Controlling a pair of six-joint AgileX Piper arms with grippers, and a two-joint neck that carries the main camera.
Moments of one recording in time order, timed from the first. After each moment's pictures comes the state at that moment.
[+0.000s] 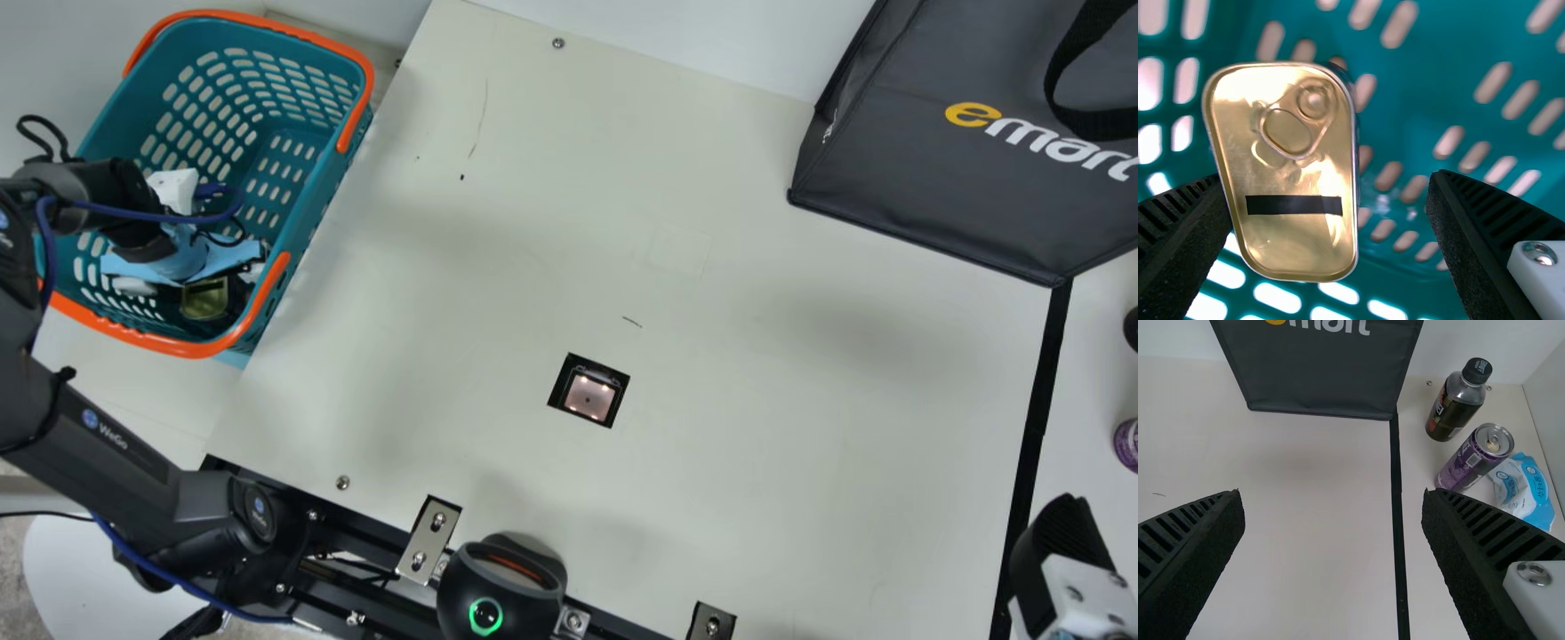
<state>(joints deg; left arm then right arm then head) 39.7 117.8 -55.3 2.4 31.5 10.4 0.7 42.7 -69.8 -0.8 69.7 0.0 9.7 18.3</state>
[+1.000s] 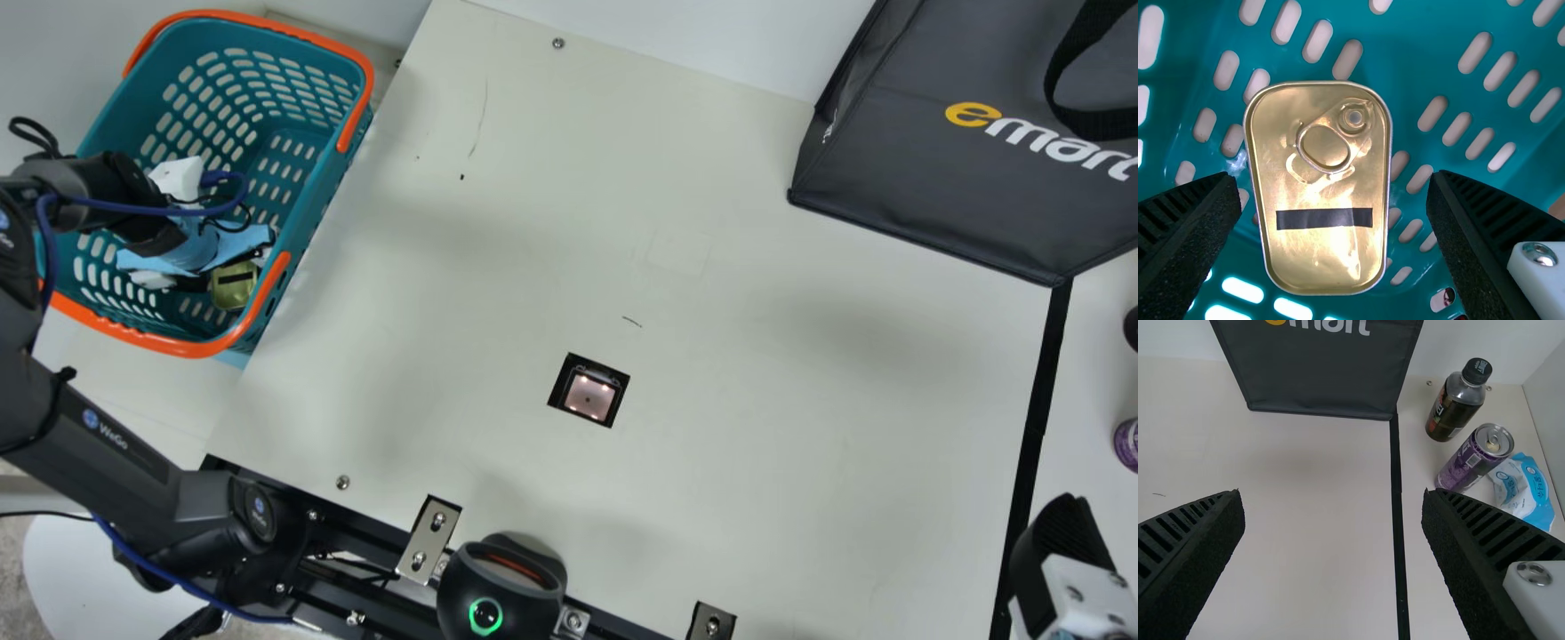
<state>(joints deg) 39.9 118.0 -56.0 -7.1 30.3 16.1 0.7 42.7 -69.8 -0.8 69.6 0.0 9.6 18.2</state>
